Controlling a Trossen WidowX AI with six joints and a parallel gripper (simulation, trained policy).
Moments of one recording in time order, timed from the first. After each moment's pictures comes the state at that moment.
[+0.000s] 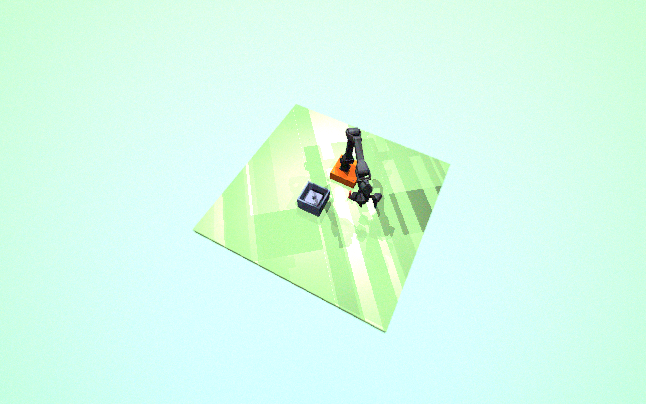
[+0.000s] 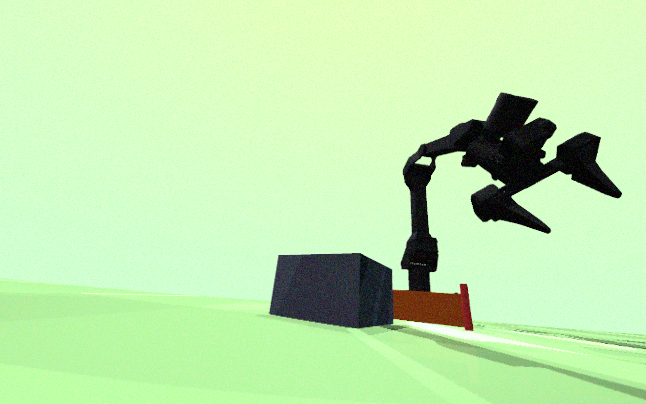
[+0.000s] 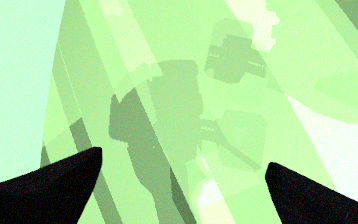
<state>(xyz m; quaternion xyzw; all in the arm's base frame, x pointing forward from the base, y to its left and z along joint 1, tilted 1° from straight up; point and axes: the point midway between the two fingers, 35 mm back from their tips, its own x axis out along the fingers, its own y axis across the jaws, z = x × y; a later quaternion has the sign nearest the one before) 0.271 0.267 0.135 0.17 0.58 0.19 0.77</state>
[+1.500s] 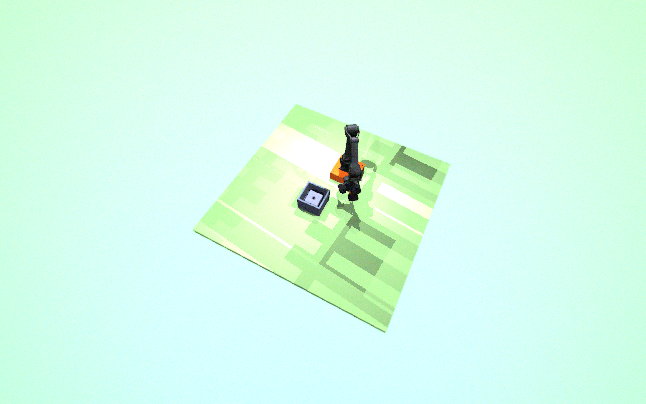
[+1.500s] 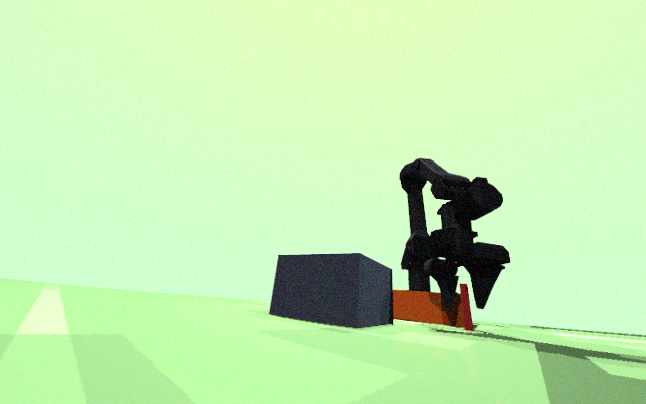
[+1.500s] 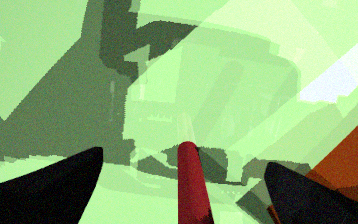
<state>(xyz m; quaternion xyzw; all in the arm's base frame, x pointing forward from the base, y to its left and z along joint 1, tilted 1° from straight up) 0.176 0.119 0.007 0.32 0.61 -0.30 0.66</state>
